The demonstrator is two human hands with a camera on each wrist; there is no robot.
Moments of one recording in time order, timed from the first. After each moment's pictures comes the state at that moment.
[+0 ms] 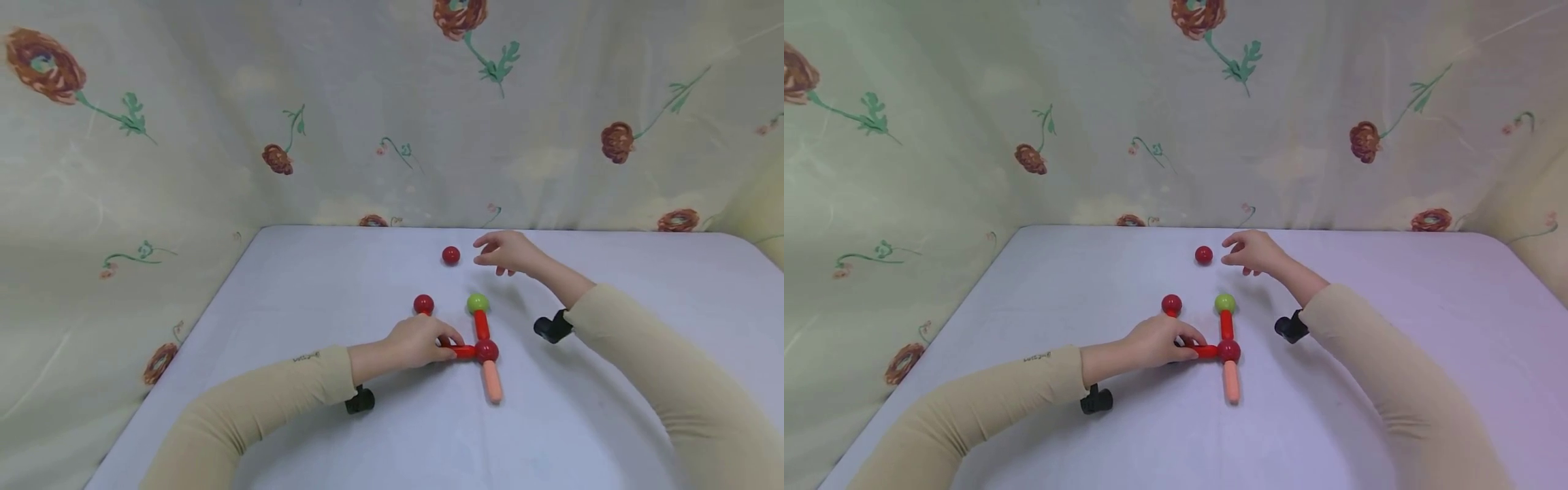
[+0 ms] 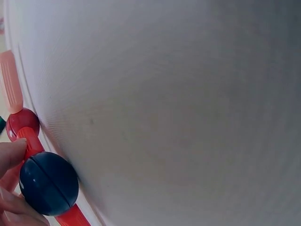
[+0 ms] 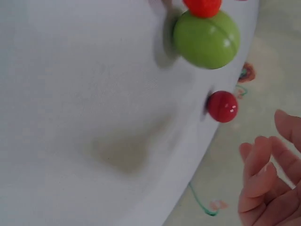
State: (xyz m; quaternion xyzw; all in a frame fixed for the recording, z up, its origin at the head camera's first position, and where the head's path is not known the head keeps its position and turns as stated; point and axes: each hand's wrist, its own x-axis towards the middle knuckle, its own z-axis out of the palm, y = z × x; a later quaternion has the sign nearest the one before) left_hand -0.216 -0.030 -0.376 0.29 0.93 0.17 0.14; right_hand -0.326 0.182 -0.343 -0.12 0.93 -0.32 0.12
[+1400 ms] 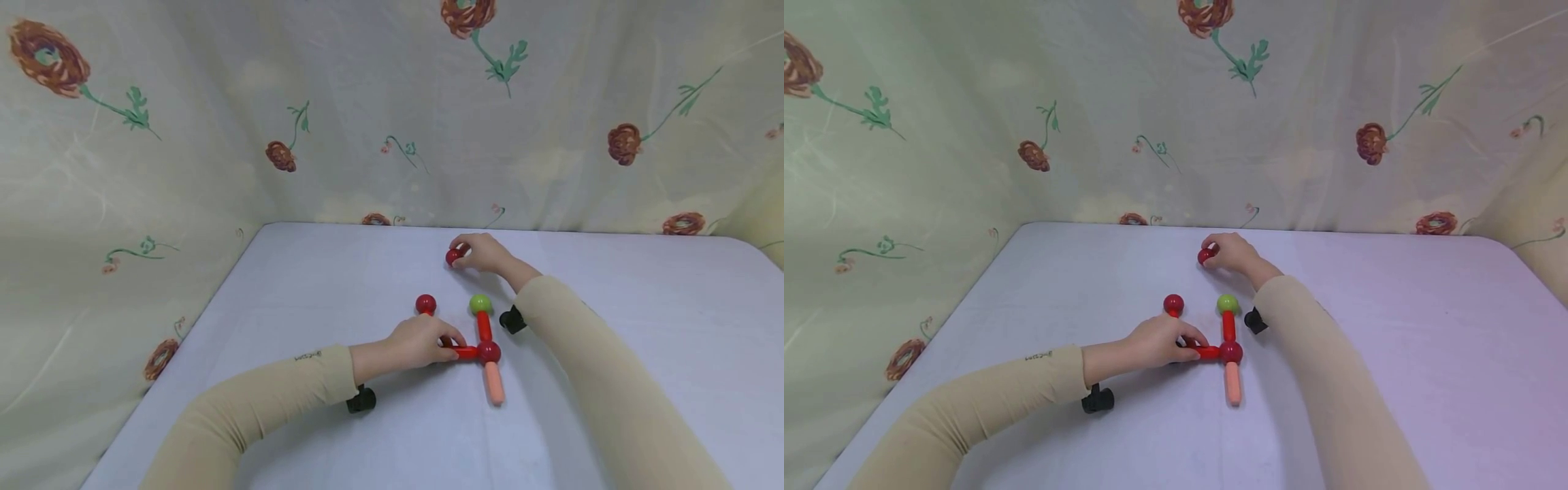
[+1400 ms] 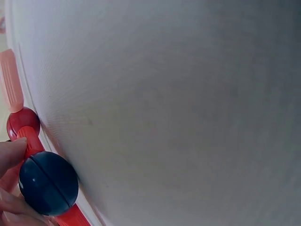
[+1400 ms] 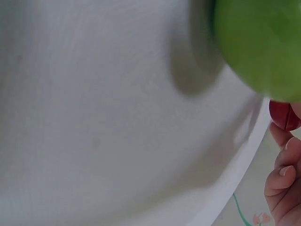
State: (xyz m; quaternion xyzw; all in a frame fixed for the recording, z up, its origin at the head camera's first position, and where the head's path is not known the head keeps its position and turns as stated) left_hand -0.217 -0.033 -0.377 0.31 0.92 0.18 0.13; right_hand -0.367 0.144 -0.376 -0.17 0.95 -0.26 0.09
